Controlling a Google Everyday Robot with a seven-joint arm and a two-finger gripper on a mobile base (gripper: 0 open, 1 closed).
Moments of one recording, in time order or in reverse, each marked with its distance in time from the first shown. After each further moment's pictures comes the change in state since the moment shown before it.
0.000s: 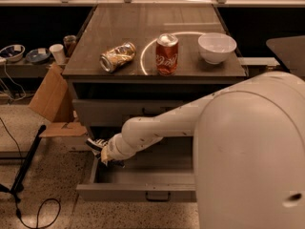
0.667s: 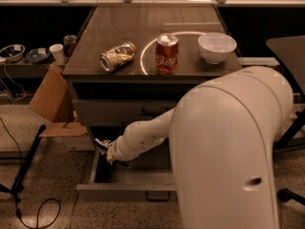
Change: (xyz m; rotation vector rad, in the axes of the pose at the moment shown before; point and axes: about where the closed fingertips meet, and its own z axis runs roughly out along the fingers) arm -0.004 -0.034 0.019 0.070 -0.030 0.080
